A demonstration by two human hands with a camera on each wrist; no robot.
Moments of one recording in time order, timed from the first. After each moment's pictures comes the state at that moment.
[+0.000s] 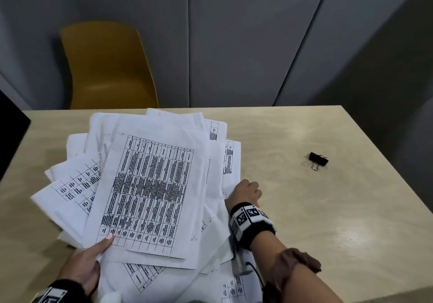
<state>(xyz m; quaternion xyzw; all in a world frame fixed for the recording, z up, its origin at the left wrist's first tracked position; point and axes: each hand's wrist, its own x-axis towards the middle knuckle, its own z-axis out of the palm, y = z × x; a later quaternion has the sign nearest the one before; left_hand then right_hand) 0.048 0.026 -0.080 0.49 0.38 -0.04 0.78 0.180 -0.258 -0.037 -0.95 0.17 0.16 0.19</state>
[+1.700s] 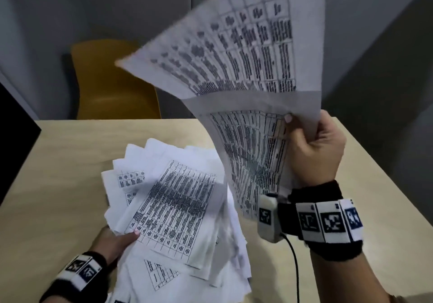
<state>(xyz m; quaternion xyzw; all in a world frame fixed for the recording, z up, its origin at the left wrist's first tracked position) 0.077 0.006 -0.063 0.71 0.34 -0.05 0.61 0.169 -0.312 0.144 -0.72 -0.06 -0.38 0.58</state>
